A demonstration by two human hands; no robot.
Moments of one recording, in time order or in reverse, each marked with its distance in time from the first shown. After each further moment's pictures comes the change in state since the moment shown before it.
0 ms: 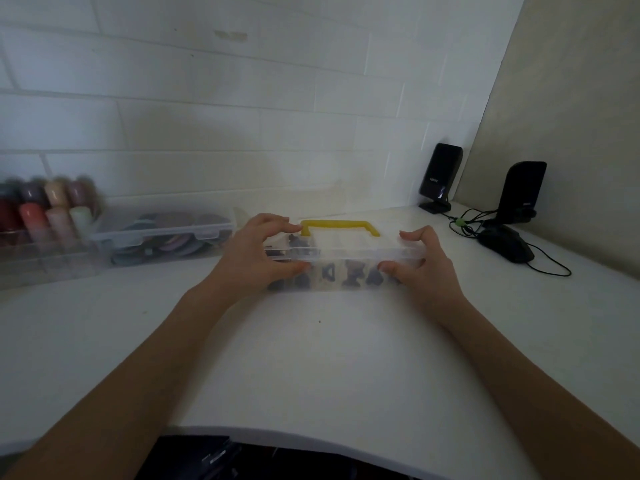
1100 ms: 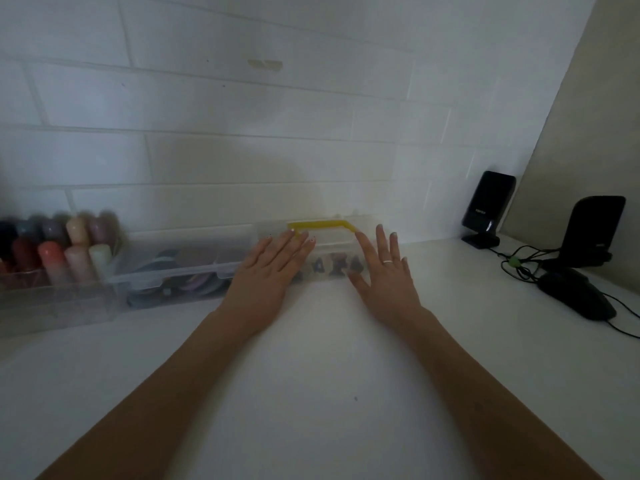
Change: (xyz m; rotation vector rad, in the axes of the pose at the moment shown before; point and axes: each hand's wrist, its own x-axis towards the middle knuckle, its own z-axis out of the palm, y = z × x) left_hand 0.039 -0.080 0.005 0.887 0.020 0.364; right_hand 0.089 0.005 0.116 -0.604 -0.185 -0.286
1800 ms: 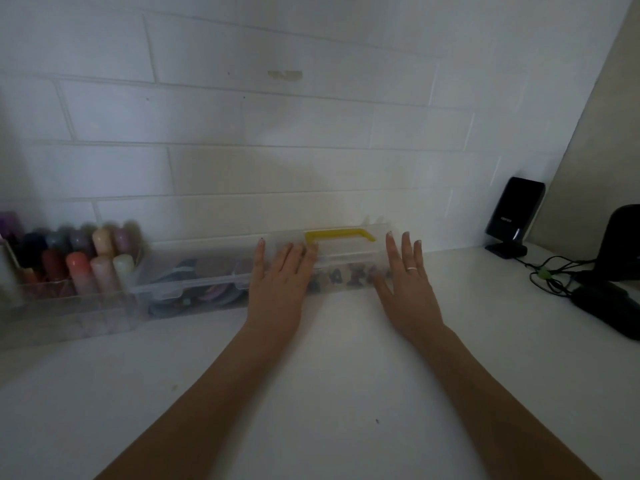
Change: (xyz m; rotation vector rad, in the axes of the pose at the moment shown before) left_hand 0.006 0.013 -0.003 0.185 0.039 -0.242; right_hand 0.007 0.003 0.010 0.145 0.151 -0.008
